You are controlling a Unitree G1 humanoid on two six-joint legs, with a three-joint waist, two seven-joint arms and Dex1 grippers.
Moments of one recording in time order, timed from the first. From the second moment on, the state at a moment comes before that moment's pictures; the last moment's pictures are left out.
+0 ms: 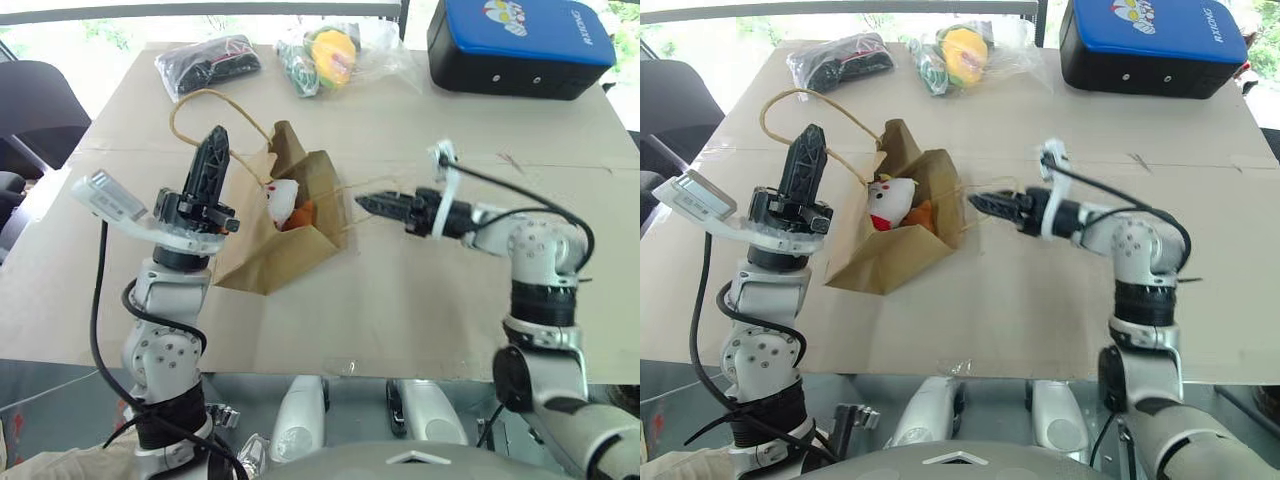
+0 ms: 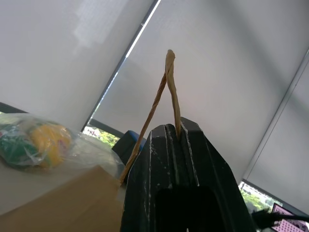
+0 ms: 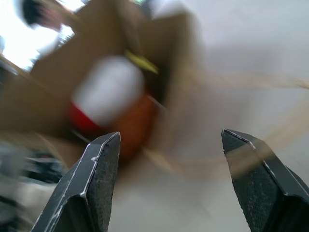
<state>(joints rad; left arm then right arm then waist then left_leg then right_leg) -0.14 0.26 0.34 -0.47 -1.05 0.26 -0.43 -0.73 -0.09 -0.22 -0.03 0.71 1.23 0.64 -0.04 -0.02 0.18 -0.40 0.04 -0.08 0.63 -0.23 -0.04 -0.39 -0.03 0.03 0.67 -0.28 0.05</state>
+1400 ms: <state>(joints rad) -0.19 0.67 0.22 -0.26 -0.77 0.50 -0.88 -0.51 -0.60 -0.06 -0.53 0.82 1.06 0.59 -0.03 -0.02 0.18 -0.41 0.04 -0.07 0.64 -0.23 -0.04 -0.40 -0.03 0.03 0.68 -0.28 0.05</state>
